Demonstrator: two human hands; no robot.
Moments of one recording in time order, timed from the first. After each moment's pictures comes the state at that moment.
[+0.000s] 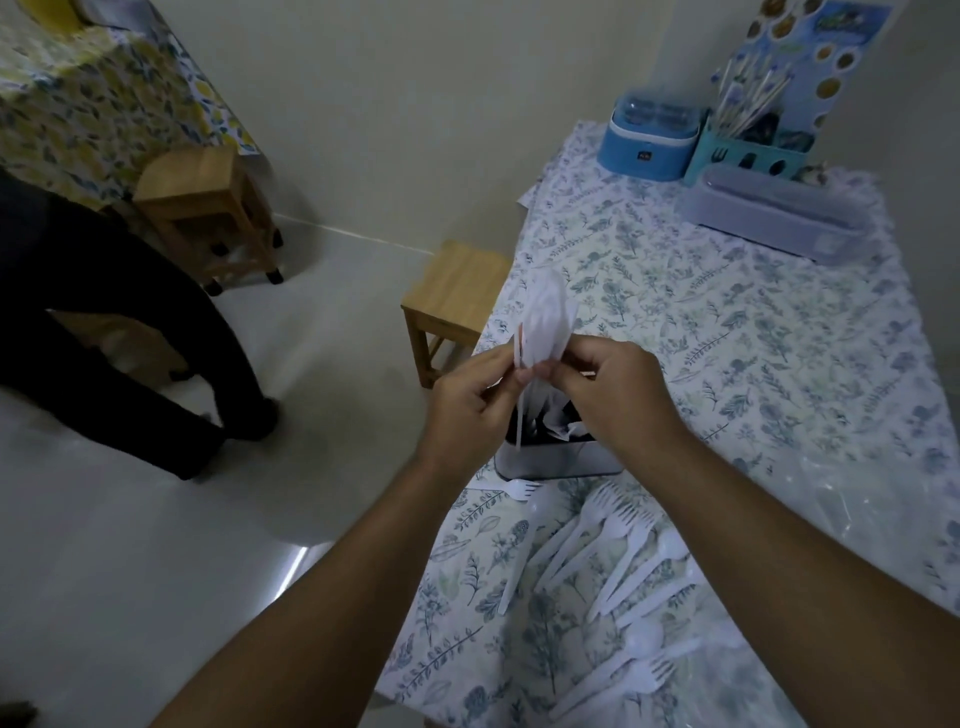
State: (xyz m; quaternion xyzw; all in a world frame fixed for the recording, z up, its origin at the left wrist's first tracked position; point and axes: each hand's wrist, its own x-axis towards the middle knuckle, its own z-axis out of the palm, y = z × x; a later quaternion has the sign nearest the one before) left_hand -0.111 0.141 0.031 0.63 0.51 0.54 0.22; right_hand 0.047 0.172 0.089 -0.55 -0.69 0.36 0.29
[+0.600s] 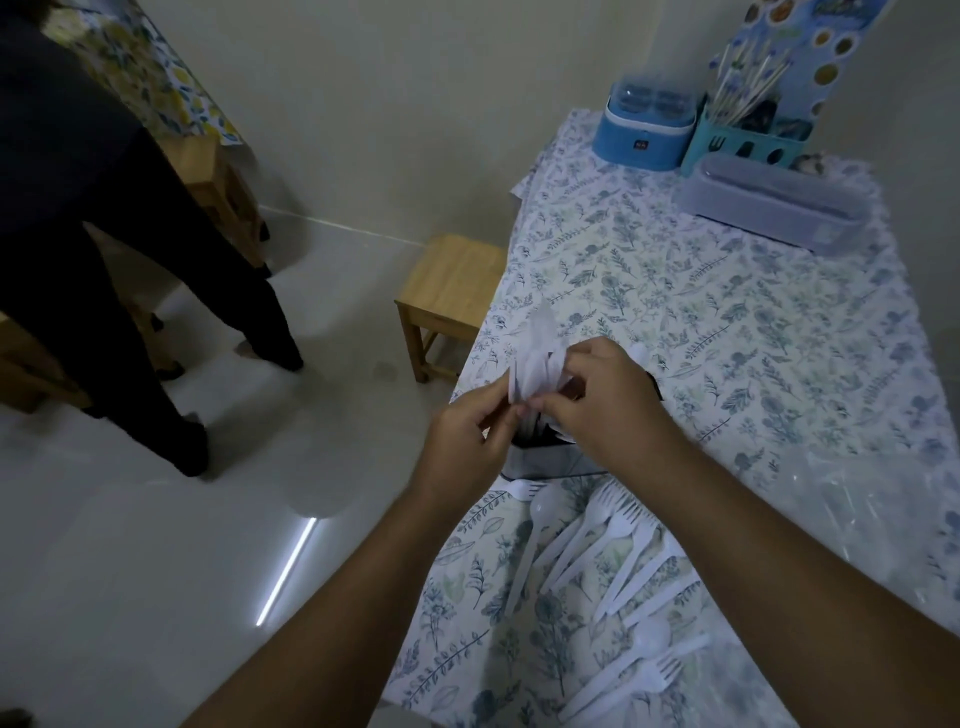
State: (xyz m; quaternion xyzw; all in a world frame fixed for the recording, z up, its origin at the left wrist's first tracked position) left_hand -0.117 0.119 0.012 0.61 0.56 0.48 0.29; right_hand 0.039 0.173 0.075 -0.57 -0.75 0.28 0.21
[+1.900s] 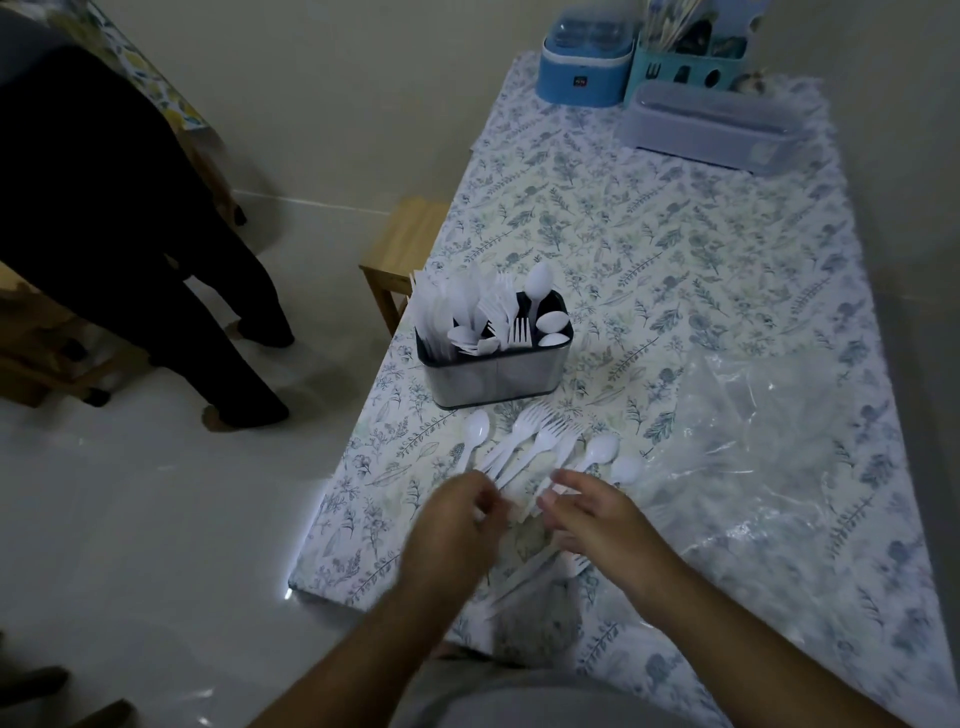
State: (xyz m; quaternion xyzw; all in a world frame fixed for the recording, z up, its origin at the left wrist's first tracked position) left_hand -0.009 -0.020 -0.013 0.56 0.73 0.22 0.33; right_hand 0.171 0.014 -0.001 -0.61 -0.42 0.65 0.18
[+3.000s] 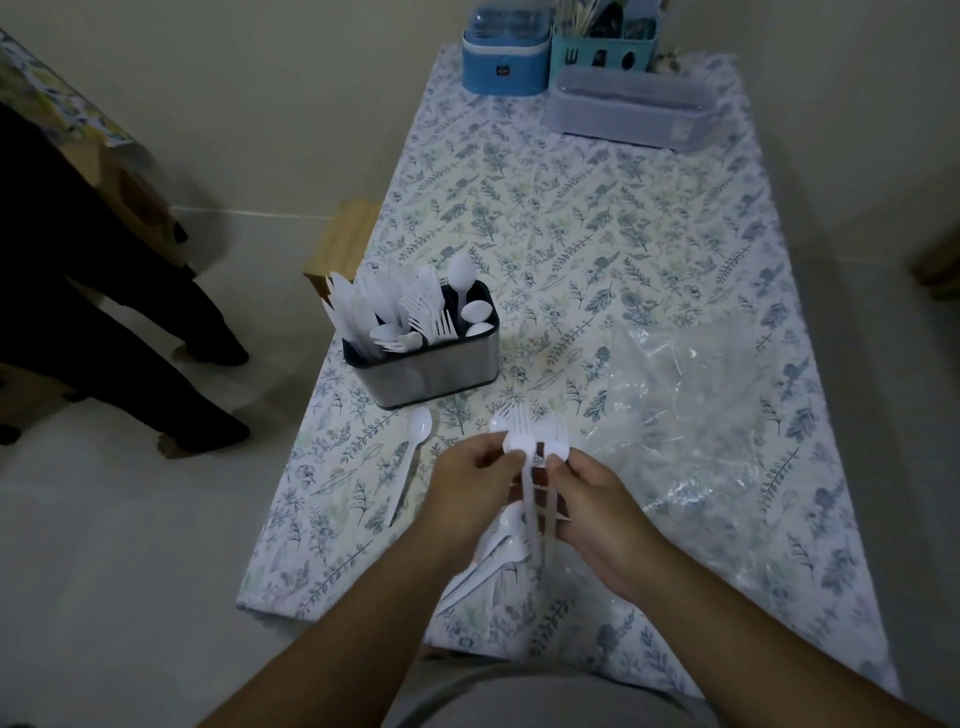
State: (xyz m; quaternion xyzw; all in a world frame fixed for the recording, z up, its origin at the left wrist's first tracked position) left_hand 0.061 0.023 0.007 0.31 0.62 0.36 0.62; right_hand 0.204 0.014 0.001 -0.60 -0.27 0.69 0.31
